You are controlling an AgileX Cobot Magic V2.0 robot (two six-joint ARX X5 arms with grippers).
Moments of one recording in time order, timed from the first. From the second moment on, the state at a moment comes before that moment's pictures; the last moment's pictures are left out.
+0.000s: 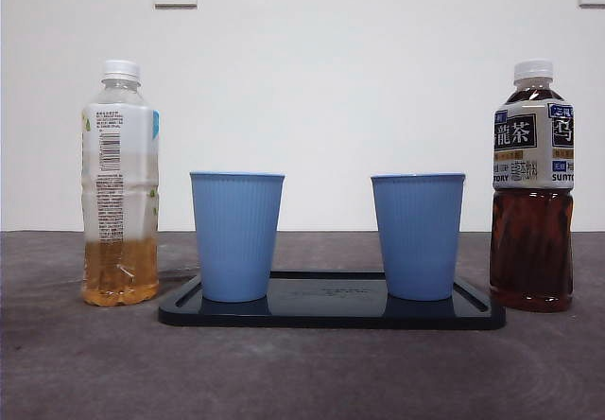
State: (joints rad) left arm -0.02 0.51 0.75 -0.89 0.55 0.01; right arm 0.03 0.47 0.73 -0.89 -0.47 0.02
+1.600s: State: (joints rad) left arm -0.02 0.51 0.75 -0.86 0.55 0.01; right arm 0.29 0.80 0.29 0.13 -0.10 0.31
